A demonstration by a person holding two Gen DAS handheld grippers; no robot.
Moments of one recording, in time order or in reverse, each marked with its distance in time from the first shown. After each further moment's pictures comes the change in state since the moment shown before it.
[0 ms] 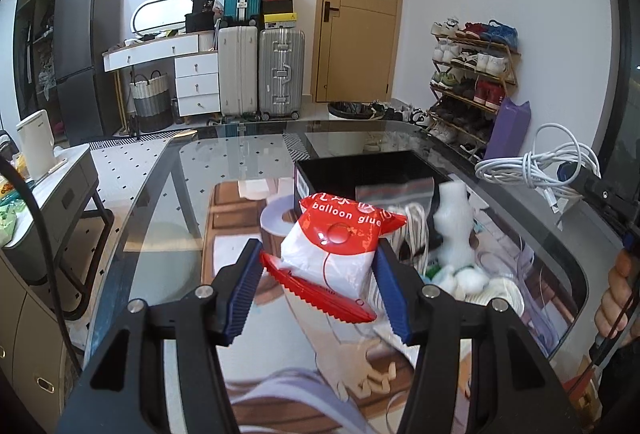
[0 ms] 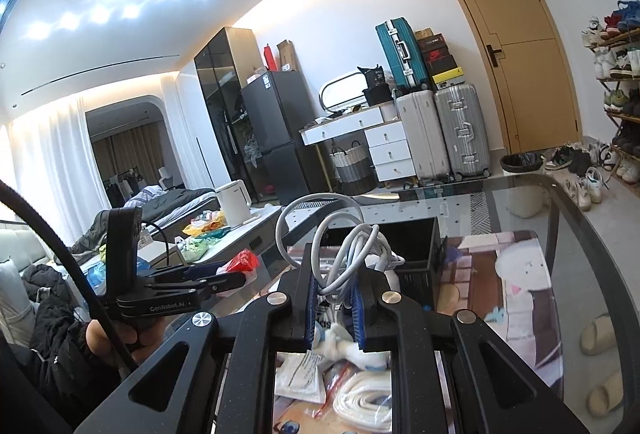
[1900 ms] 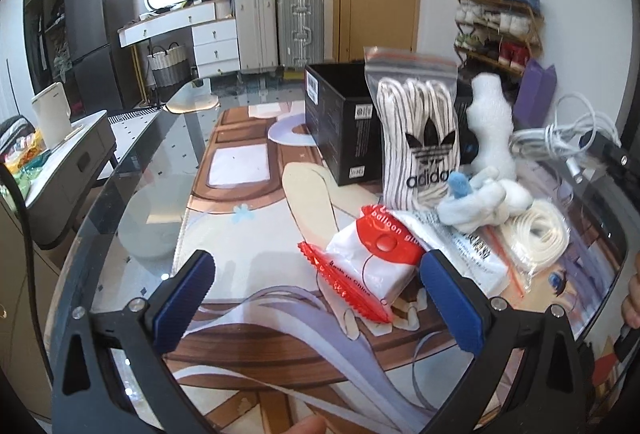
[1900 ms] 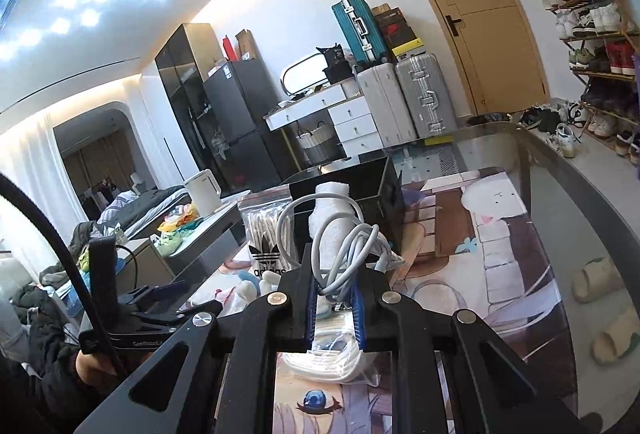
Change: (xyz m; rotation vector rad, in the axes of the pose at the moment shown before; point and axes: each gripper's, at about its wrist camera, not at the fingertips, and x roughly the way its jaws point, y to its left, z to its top) left arm 0.032 -0.016 -0.073 0.019 0.133 0.113; right arm 0.007 -0.026 -0.063 0.115 0.055 -0.107
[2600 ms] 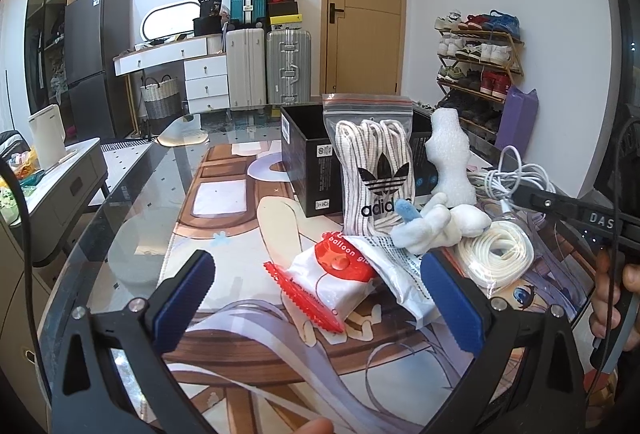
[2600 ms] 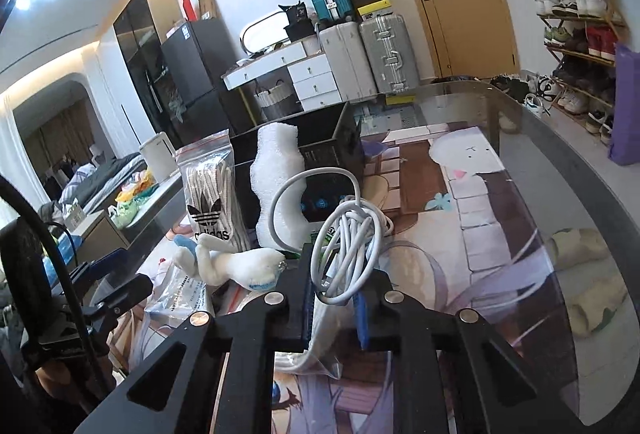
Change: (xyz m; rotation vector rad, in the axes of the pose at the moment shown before) left arm -0.029 -0.014 -0.007 -0.007 -0.168 -0.052; right arm 0.040 -0.018 -0.014 0.014 0.140 -0.157
